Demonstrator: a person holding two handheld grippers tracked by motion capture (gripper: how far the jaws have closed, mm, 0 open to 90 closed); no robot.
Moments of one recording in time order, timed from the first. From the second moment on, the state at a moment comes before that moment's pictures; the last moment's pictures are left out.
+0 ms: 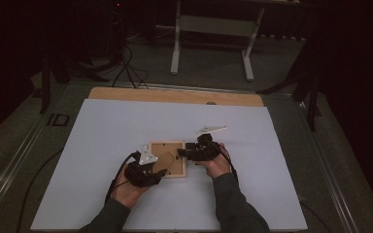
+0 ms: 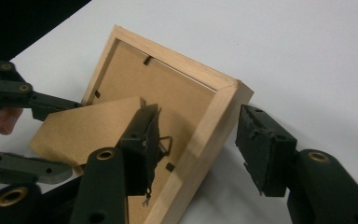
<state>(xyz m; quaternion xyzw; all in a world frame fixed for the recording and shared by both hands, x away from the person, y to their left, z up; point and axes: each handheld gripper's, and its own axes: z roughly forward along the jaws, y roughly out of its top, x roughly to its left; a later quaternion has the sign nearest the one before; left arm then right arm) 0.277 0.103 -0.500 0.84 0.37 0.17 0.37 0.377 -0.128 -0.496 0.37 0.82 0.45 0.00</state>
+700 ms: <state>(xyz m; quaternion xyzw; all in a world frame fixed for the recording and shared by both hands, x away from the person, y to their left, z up) 0.278 0.104 -0.498 0.85 0.32 0.13 0.39 0.376 -0.132 -0.492 0.34 0.81 0.49 -0.02</state>
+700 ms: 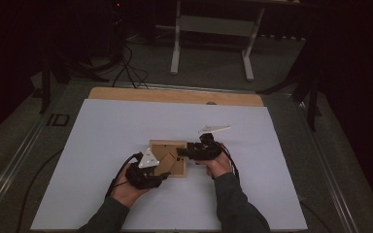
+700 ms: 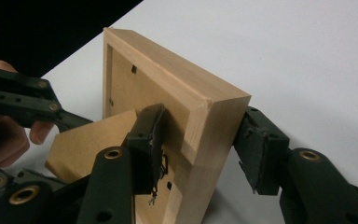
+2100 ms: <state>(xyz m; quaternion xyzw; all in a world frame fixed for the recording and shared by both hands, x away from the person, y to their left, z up) 0.307 0.101 -0.512 0.84 0.36 0.19 0.35 0.349 -0.124 -0.474 0.32 0.81 0.47 0.13</state>
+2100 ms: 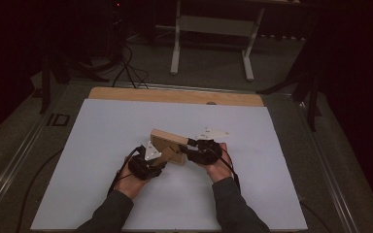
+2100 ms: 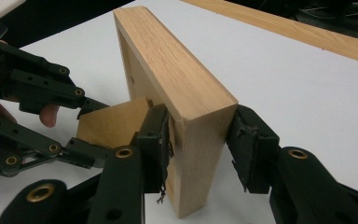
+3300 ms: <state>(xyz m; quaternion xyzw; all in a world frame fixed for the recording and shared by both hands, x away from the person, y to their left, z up) 0.305 0.122 -0.513 0.83 0.37 0.10 0.41 0.330 -0.127 -0.477 0.29 0.82 0.49 0.10</state>
